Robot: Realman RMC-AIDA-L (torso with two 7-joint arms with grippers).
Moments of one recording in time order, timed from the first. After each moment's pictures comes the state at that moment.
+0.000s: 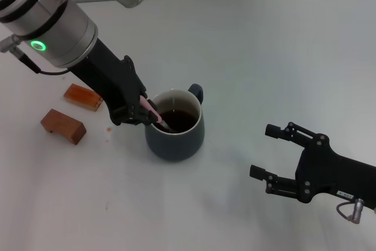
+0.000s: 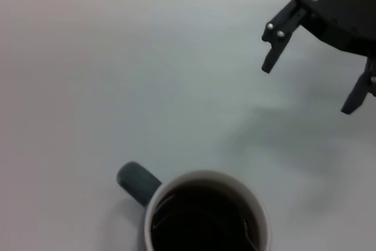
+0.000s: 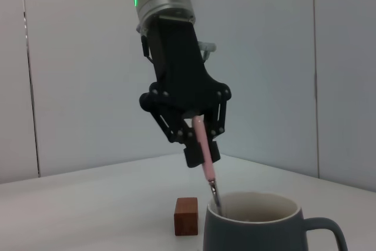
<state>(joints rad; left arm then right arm) -0.85 -2.07 1.25 1.28 2.46 1.84 -2.05 0.30 2.08 -0.74 -0.27 -1.75 -1.62 0.63</state>
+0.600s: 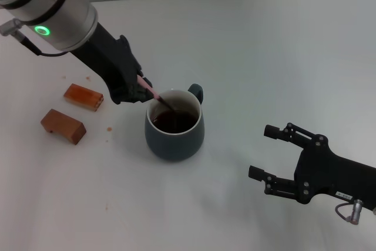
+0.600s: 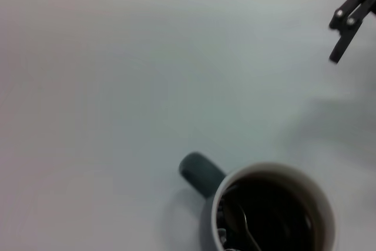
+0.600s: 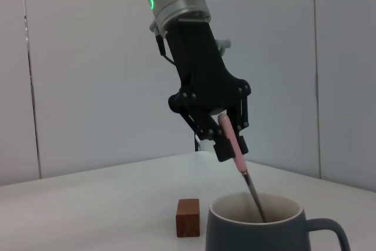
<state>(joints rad) -0.87 -2.07 1.24 1.27 2.55 1.77 -2.05 0.30 2.08 -0.74 -0.27 -1.75 -1.62 0.63</state>
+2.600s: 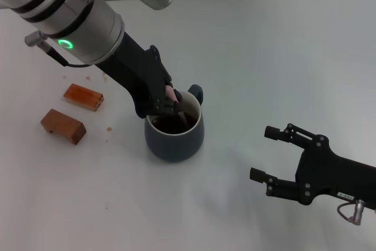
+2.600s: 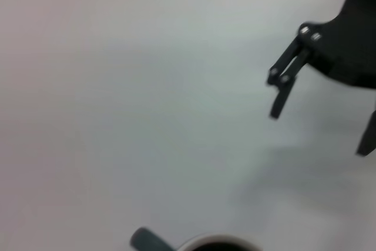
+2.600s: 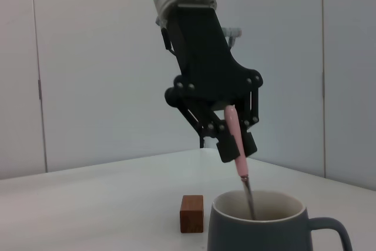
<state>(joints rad) -0.83 -2.08 1.36 1.34 2.40 1.74 -2.06 0.30 2.08 -0.74 -0.28 -1.76 -1.63 0.63</state>
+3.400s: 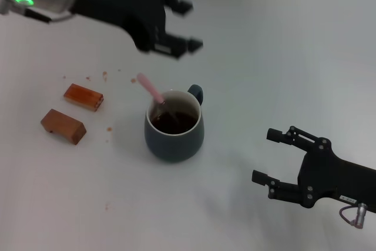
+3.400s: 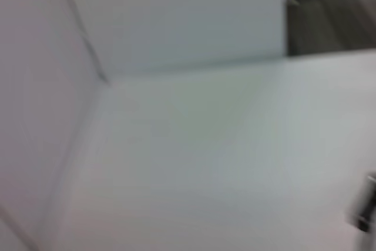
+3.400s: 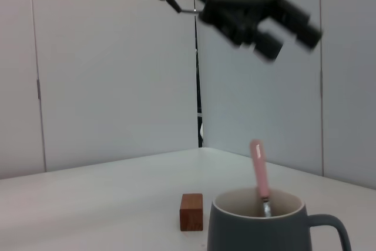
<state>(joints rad) -0.70 -2.07 1.16 1.50 2.16 1.64 -1.96 0.29 2.08 -0.74 -0.28 -1.76 -1.63 0.62</state>
